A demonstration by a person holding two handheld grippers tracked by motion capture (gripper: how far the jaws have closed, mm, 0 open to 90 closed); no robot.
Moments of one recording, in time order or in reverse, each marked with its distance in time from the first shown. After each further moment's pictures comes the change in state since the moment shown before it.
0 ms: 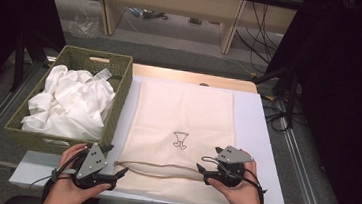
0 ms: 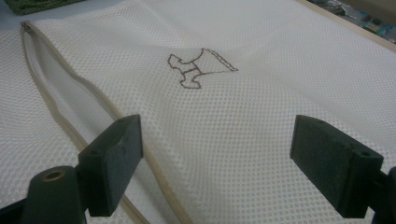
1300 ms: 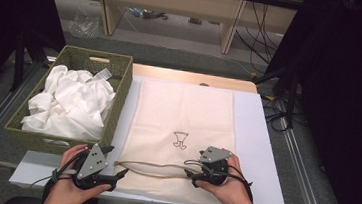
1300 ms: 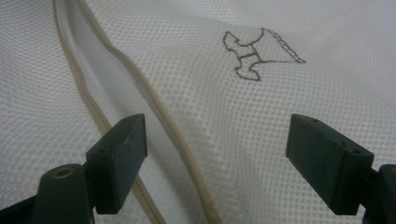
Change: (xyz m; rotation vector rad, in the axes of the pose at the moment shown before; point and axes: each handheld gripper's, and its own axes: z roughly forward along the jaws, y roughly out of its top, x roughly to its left) left arm -0.003 -0.002 0.001 0.009 -0.011 -0.029; right arm 0.017 0.005 0.035 0.111 0.110 -0.125
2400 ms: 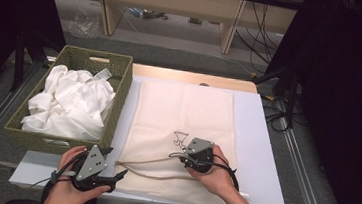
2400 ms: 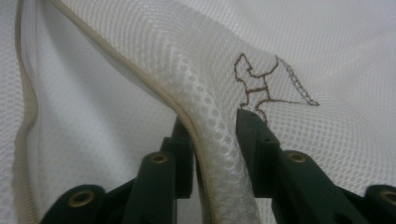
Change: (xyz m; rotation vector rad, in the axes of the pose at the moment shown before) left arm -0.002 -0.002 -0.003 0.008 0.012 -0.004; right arm -0.004 0.027 0.033 0.027 -0.016 -0.088
